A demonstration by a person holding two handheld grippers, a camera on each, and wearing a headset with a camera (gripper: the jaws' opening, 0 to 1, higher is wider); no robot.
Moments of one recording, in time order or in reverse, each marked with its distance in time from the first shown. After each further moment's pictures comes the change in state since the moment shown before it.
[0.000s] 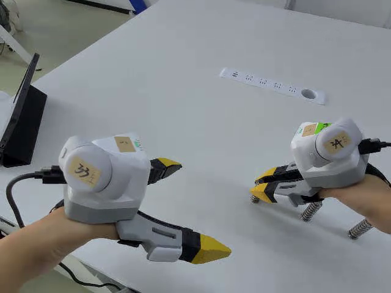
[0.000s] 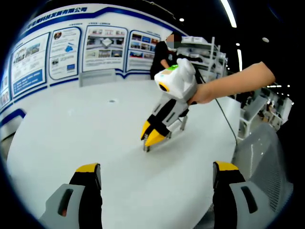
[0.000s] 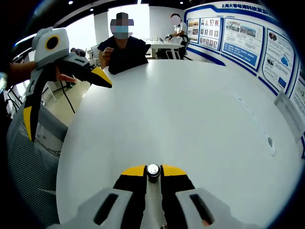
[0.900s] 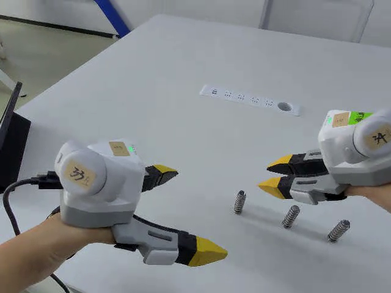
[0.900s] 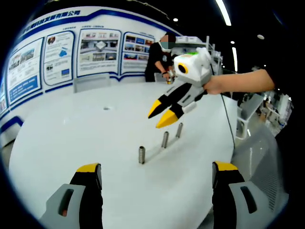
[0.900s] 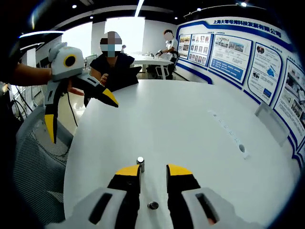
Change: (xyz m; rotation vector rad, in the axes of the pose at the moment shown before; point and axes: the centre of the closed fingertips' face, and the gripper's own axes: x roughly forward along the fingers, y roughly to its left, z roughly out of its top) left arm 0.013 -0.016 0.033 0.049 -0.008 -0.034; right arm -0.104 -0.016 0.010 0.003 -0.153 -0.143
